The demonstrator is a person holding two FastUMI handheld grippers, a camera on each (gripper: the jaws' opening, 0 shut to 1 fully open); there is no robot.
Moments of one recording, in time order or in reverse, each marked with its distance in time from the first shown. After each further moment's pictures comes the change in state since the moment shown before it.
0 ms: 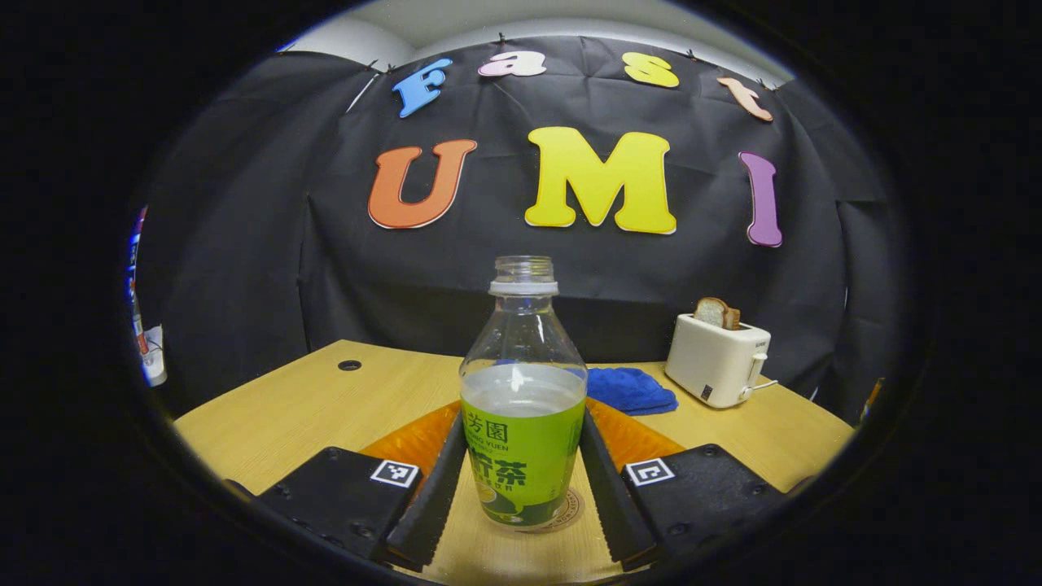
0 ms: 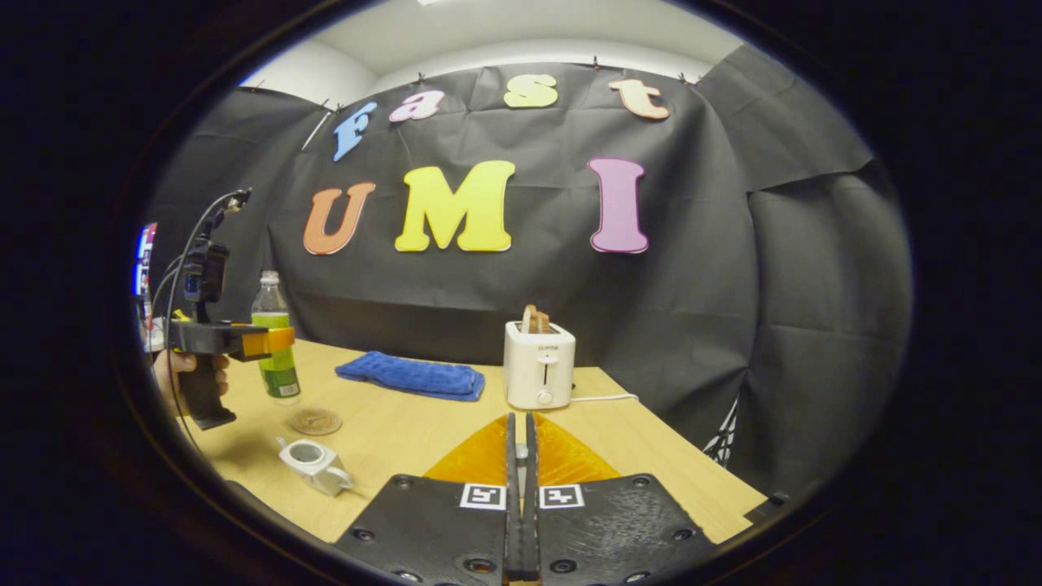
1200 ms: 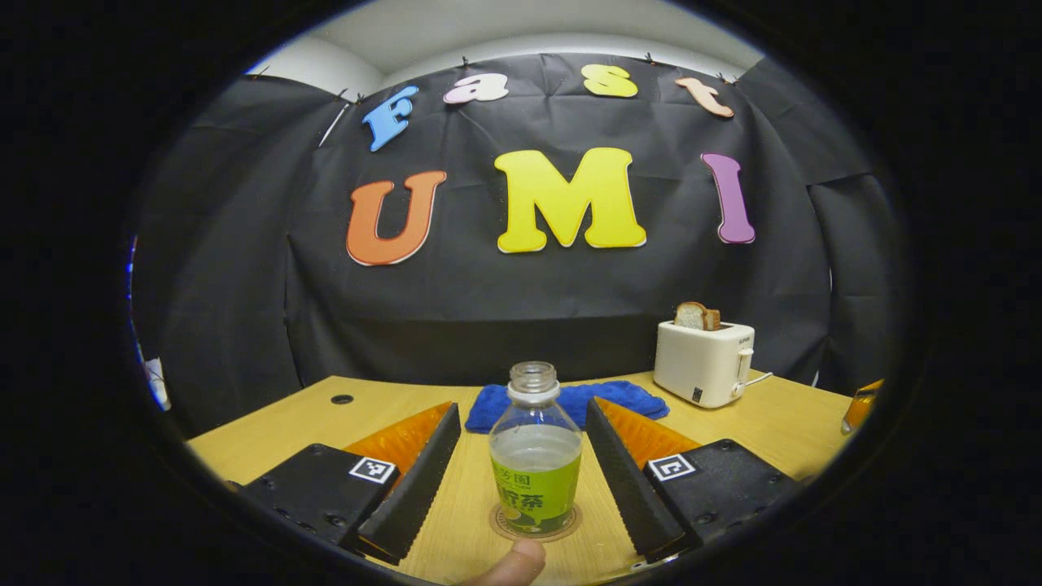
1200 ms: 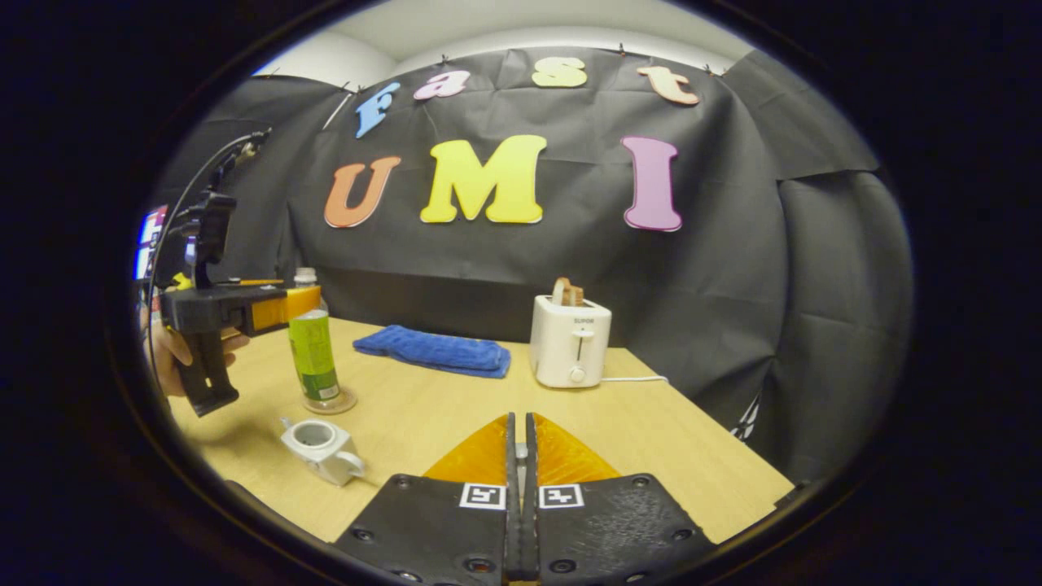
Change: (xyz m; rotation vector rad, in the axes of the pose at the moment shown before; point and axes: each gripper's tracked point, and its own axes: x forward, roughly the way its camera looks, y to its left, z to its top) left arm -0.024 -0.007 0.023 0.101 -0.107 -0.079; right arm 0.018 0.047 -0.038 -0.038 0.067 0.092
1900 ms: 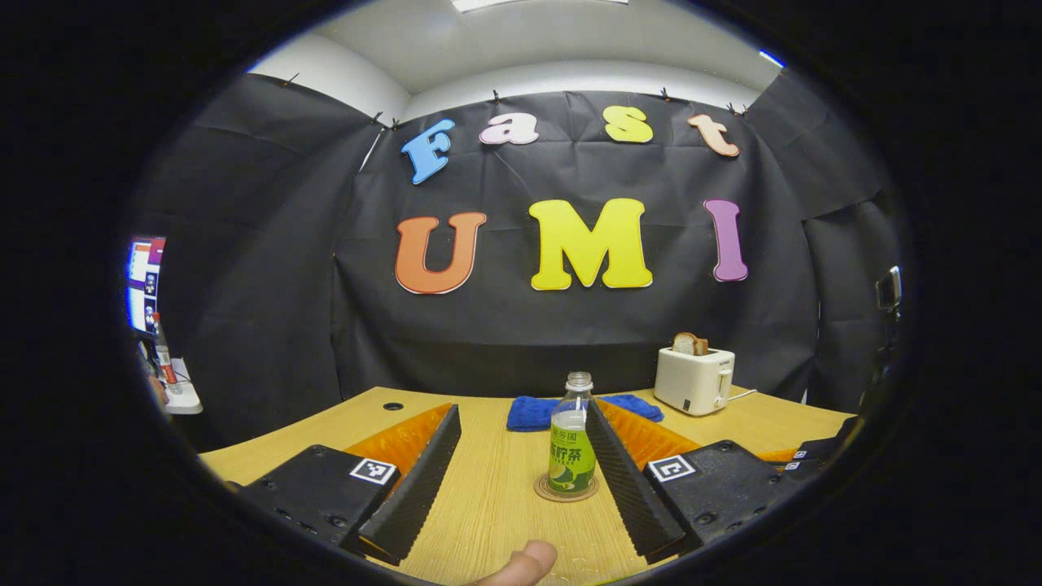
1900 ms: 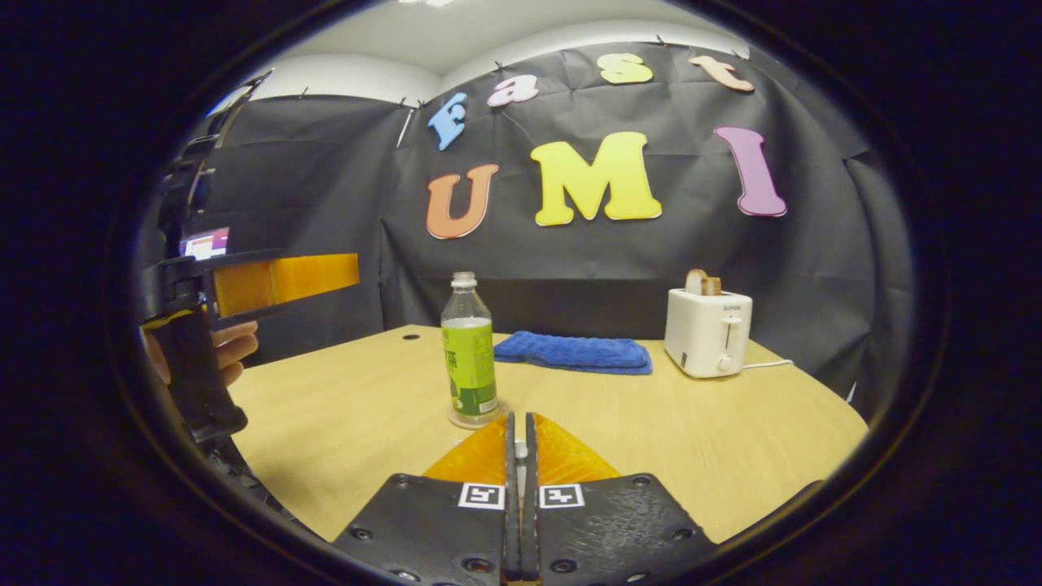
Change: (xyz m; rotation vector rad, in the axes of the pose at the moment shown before) left arm -0.126 0.046 0.020 -0.070 -0.067 0.053; right arm -0.015 0.160 -0.005 0.048 -0.012 0.338
